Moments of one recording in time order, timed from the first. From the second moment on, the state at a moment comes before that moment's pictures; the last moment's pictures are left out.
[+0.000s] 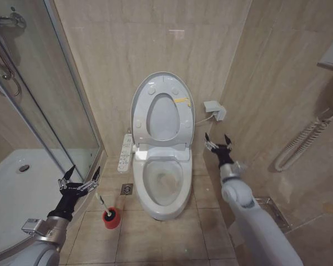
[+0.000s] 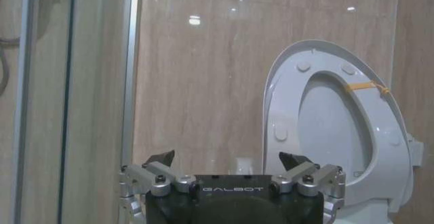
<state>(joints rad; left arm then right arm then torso) 1.51 -1.24 -0.78 -2.11 -0.47 -0.06 0.17 -0.99 1.20 0.42 1.73 0.49 0.12 0.19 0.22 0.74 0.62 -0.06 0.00</state>
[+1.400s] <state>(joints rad) 1.51 -1.24 -0.78 -2.11 -0.47 -0.06 0.17 -1.47 1.47 0.51 2.12 0.16 0.13 0.23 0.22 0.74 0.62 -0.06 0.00</state>
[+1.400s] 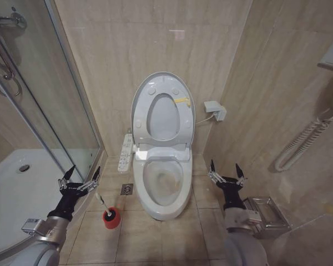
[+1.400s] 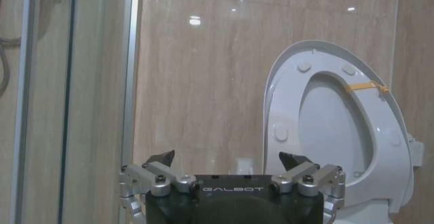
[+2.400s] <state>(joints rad) 1.51 -1.24 -0.78 -2.11 -0.47 -0.06 0.17 -1.52 1.49 0.51 2.17 0.16 0.15 0.20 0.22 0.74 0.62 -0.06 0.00</state>
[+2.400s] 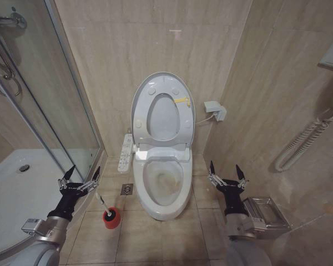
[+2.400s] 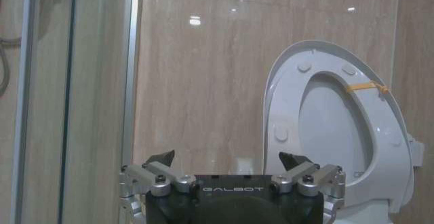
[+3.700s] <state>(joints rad) 1.51 -1.24 -0.78 -2.11 -0.47 -0.06 0.17 -1.52 1.49 0.51 2.17 0.16 0.15 0.20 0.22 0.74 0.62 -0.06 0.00</state>
